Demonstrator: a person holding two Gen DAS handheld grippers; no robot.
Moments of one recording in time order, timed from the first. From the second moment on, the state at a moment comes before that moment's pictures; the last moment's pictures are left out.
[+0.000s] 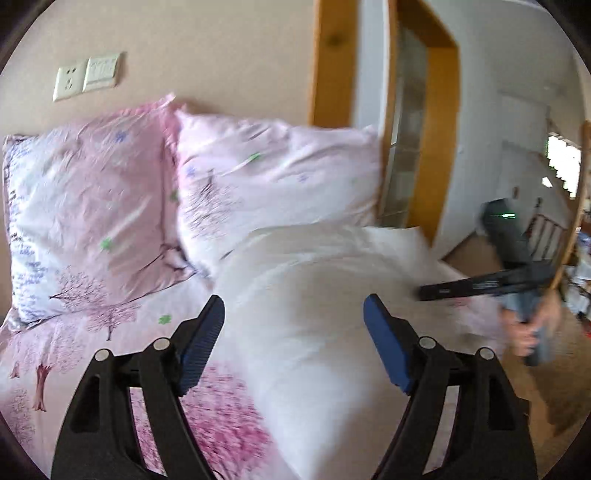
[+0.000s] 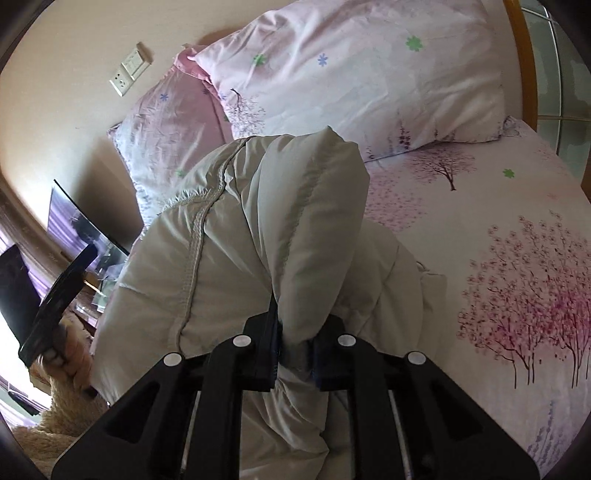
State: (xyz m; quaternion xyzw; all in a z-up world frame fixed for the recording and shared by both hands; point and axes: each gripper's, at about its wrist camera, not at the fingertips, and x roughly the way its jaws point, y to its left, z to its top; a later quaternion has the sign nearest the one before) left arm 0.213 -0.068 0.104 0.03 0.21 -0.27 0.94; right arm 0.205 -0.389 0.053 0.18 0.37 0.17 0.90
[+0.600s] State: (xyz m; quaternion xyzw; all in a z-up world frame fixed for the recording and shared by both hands) left arm 0.266 -0.089 0.060 0.05 0.31 -0.27 0.91; right arm 0.213 -0.406 -0.003 0.23 0.40 0.18 0.87
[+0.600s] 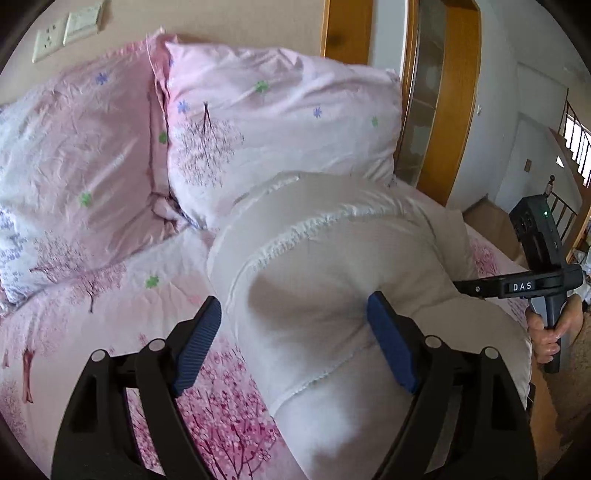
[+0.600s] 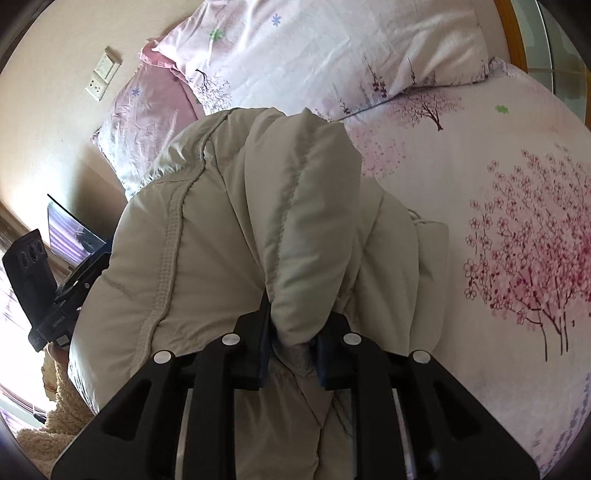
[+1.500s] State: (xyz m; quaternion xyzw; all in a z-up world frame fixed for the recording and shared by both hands) left arm 0.263 -0.104 0.028 0.09 0.32 -0.26 0.91; right arm 0.176 -0.423 0.025 0.21 0.35 0.11 0.91
